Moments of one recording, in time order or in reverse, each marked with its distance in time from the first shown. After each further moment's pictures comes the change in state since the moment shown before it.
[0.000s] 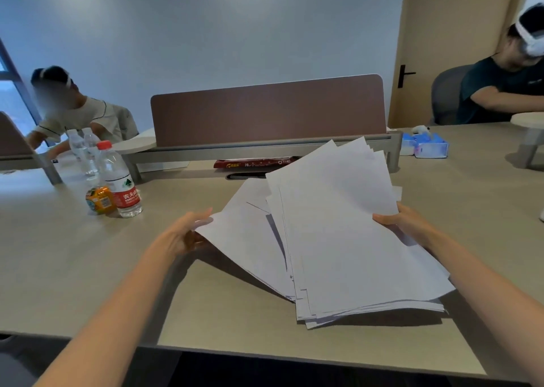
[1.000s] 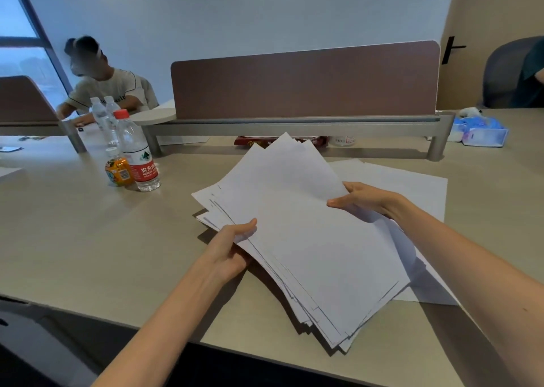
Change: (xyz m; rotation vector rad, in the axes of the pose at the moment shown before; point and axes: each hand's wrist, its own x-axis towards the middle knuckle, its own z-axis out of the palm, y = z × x) left_hand -0.029 -0.054 0.049 -0.615 -0.142 -0.121; right_hand 0.074 -0.013 0.108 -0.549 -0.460 0.032
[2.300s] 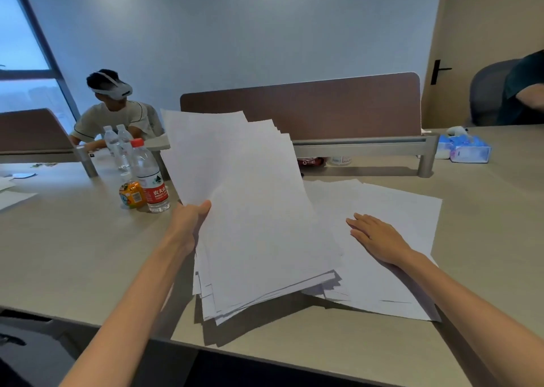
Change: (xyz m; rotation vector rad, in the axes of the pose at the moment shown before) left_hand -0.024 0.096 -0.005 0.358 0.248 0.608; right_hand -0.039 0.061 0.014 -0.890 0.393 -0.079
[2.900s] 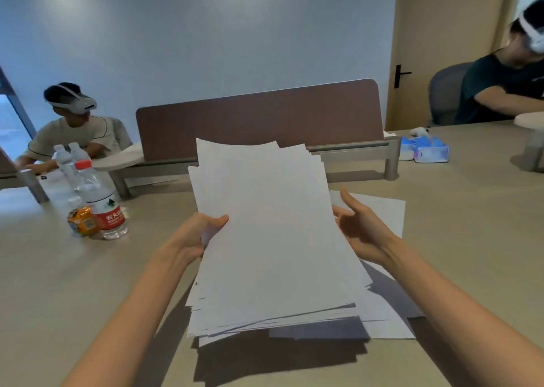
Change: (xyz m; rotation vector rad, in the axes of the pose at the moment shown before) left_hand 0.017 -0.024 0.080 0.086 -0.498 -0.308; right_hand -0.020 -0.020 -0.073 2.029 -0.373 0.189
